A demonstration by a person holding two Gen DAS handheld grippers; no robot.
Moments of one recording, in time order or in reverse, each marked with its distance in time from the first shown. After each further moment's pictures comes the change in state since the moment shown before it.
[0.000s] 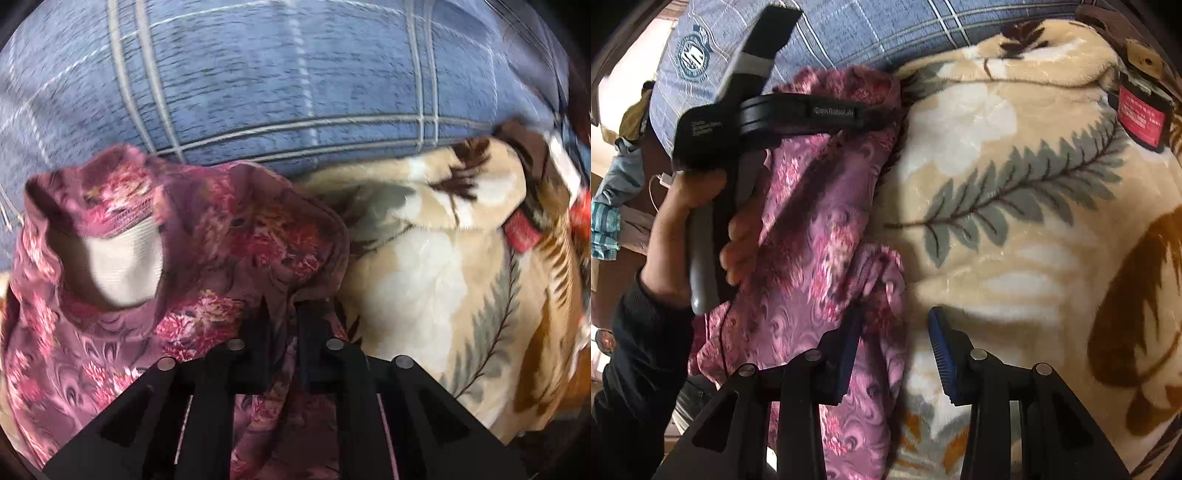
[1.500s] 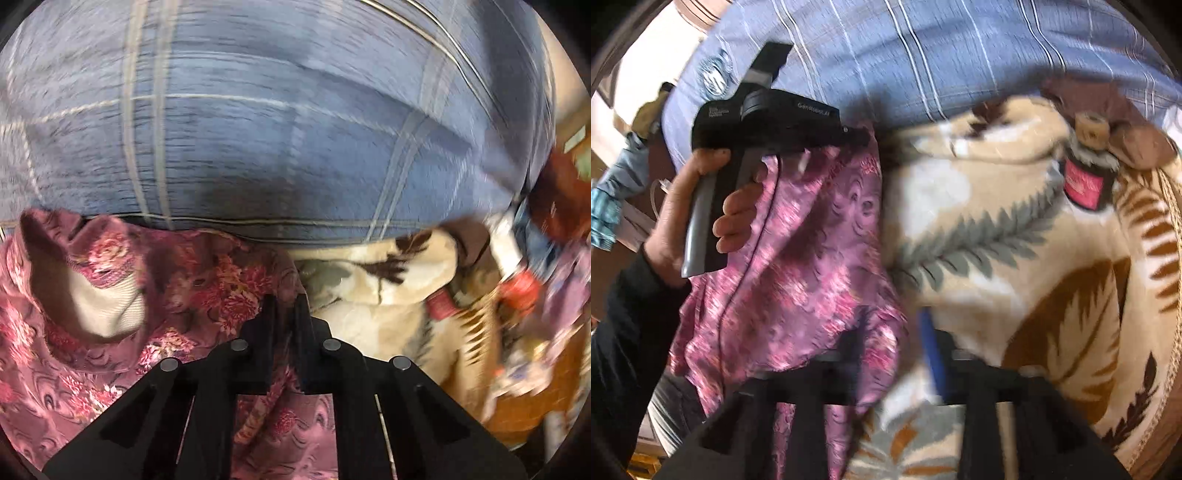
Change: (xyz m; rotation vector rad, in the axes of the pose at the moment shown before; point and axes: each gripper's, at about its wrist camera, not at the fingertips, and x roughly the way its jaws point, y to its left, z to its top) left arm -0.022 0.007 0.038 -0.197 0.008 -0.278; right arm -0.049 0.010 -0.011 -0.097 -0.138 -0.071
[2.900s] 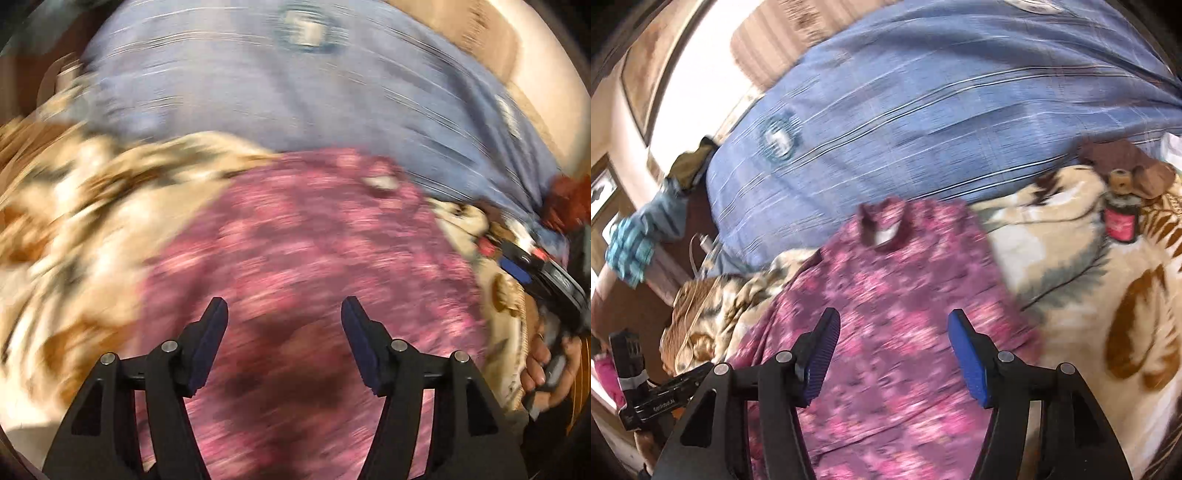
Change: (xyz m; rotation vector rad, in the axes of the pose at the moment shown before) left arm -0.266 0.183 -0.334 -0.168 -0.440 0.307; right arm -0.020 0.124 -0.045 0.030 -0.366 0.105
